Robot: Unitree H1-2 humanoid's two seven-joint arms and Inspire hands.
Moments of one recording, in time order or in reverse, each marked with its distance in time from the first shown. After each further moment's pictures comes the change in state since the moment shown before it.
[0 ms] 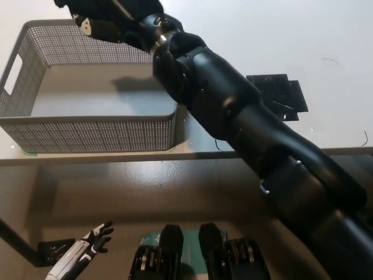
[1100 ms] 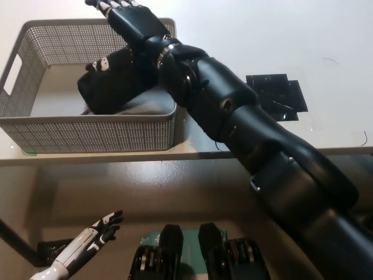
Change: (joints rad) left_arm -0.054 0.013 -0.024 -0.035 0.008 0.006 -0.038; right_arm -0.023 0.008 -0.072 0.171 0.081 0.030 0.258
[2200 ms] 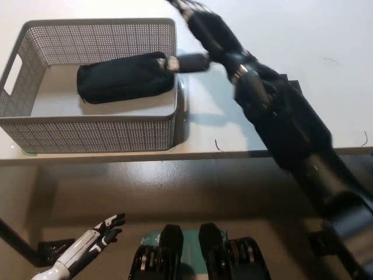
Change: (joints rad) left_arm 0.004 -0.001 -0.006 0.008 0.001 0.016 -0.018; right_arm 0.425 -0.230 -0.164 -0.643 0.065 0.049 0.105
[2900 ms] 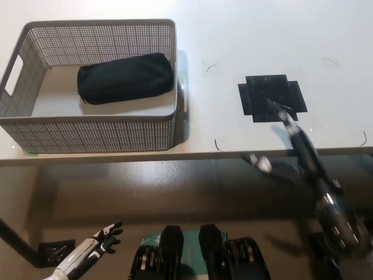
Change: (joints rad) left_arm 0.008 -0.005 0.000 0.060 0.000 0.000 0.000; right_arm 0.706 -0.077 -0.218 -0.507 0.245 0.029 0.042
